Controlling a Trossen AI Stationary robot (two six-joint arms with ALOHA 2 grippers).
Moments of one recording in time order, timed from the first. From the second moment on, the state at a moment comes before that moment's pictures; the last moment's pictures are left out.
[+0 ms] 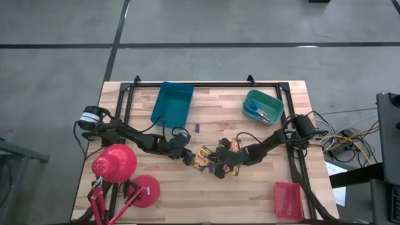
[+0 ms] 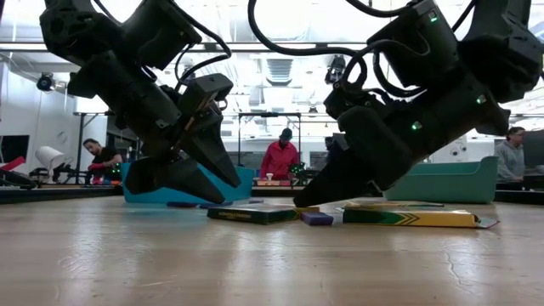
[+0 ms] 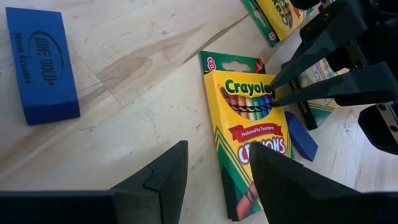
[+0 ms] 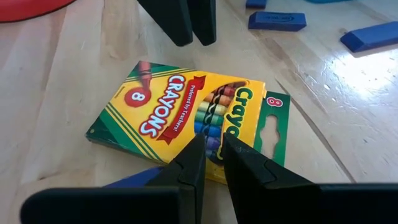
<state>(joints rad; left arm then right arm) -0.20 1.65 0.65 0.29 -0.20 -1.08 0.33 2.00 0.69 0.63 0.41 0.45</state>
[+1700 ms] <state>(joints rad) -0.20 1.65 0.65 0.30 -0.25 -1.07 0.36 2.00 0.67 0.78 0.47 0.29</state>
